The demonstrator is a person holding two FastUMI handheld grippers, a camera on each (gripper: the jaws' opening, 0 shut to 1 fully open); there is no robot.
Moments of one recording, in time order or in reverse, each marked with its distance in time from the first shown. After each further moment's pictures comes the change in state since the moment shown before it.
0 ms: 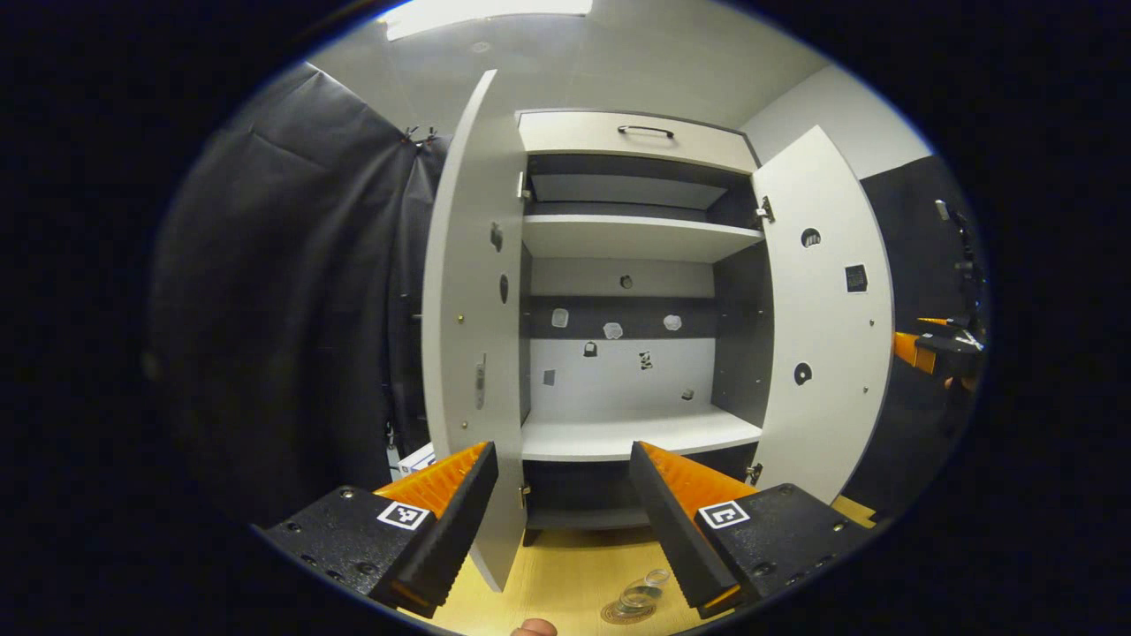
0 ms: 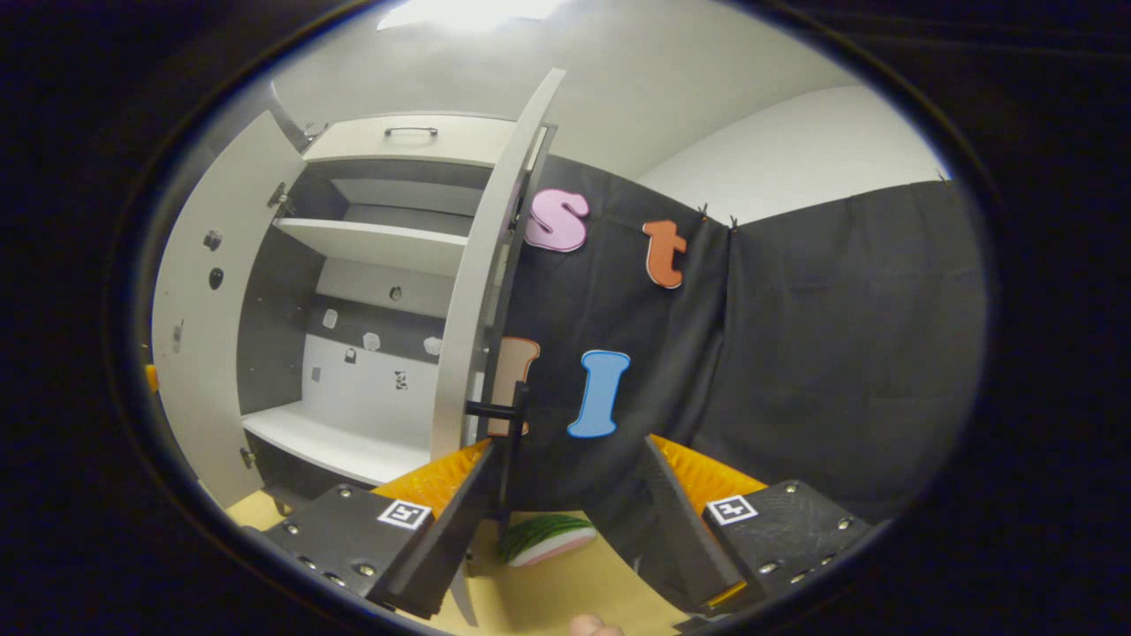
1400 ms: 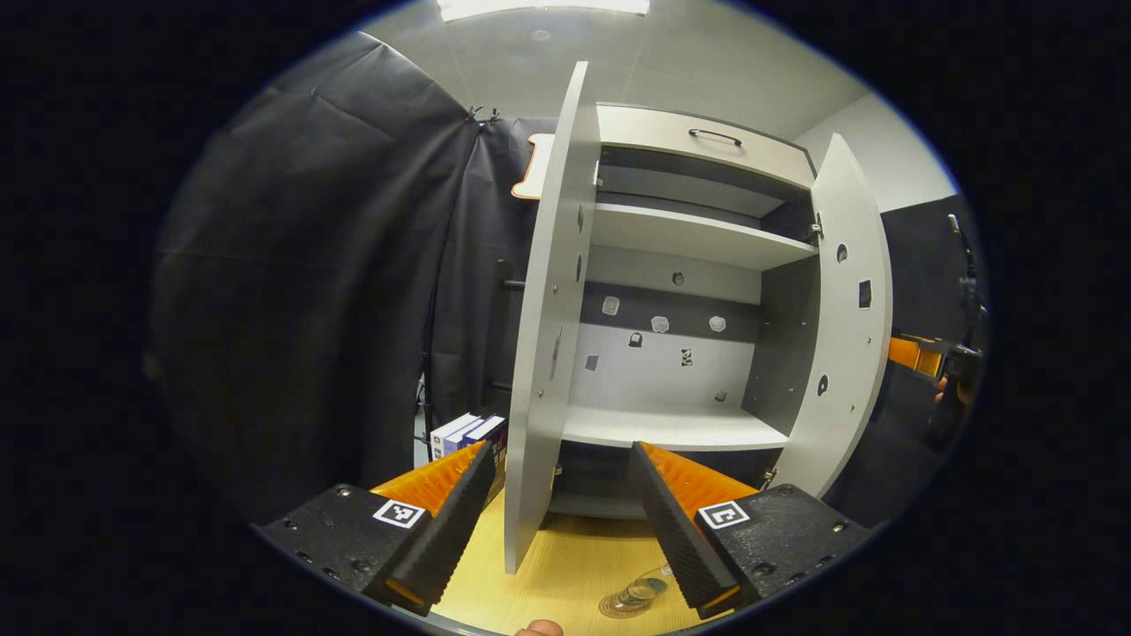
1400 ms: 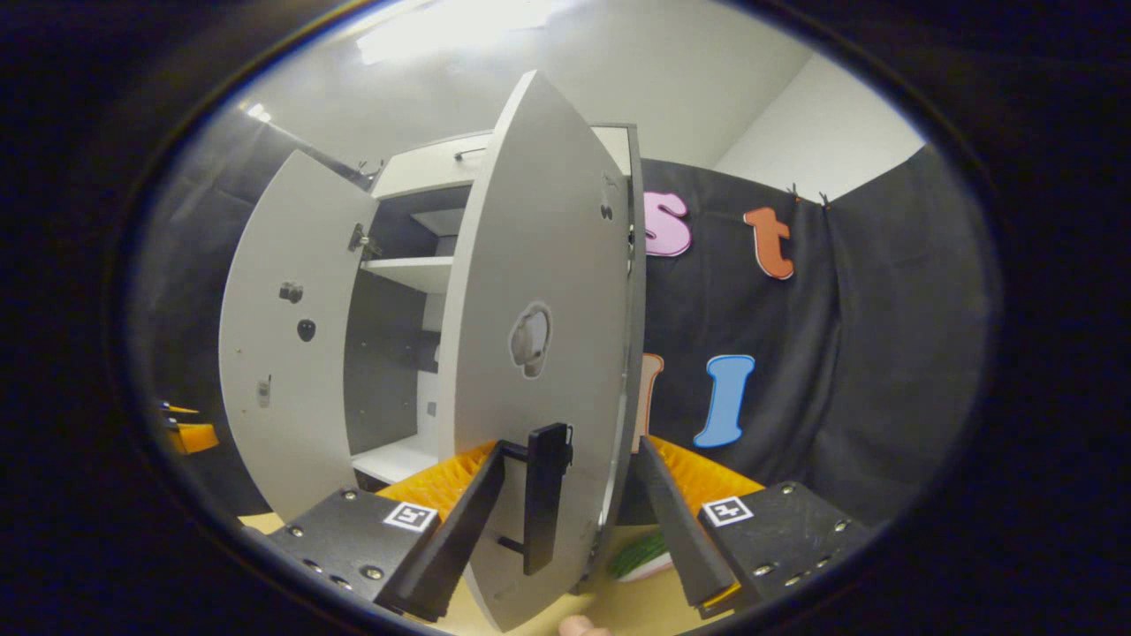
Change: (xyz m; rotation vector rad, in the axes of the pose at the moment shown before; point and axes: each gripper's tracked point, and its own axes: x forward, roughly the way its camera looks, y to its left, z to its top) left arm -0.021 0.041 -0.021 -0.110 0.029 0.103; right arm 0.018 0.118 0.026 0.149 -0.008 0.388
